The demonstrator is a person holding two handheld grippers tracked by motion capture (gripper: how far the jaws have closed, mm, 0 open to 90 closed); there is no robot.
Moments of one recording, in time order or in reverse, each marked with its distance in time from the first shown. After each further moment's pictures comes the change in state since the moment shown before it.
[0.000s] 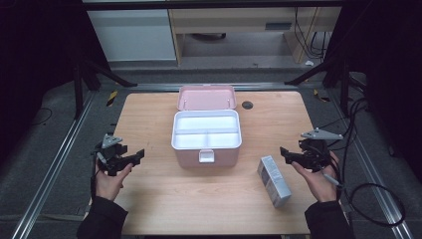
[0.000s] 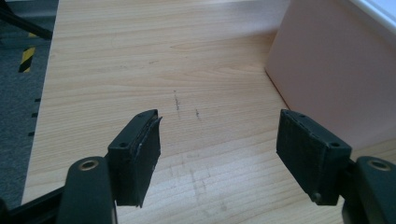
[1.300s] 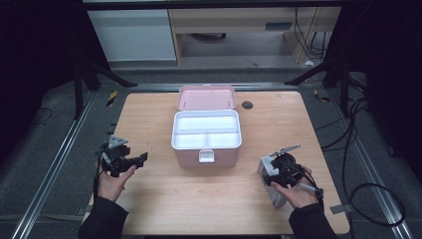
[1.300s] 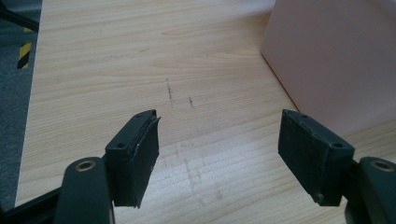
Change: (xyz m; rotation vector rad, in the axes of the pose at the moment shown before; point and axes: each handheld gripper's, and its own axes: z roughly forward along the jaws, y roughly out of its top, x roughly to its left) left arm -0.008 -0.003 0.007 0.056 -0.001 0.041; right arm 0.051 -0.031 0.040 0.406 0.061 -0.081
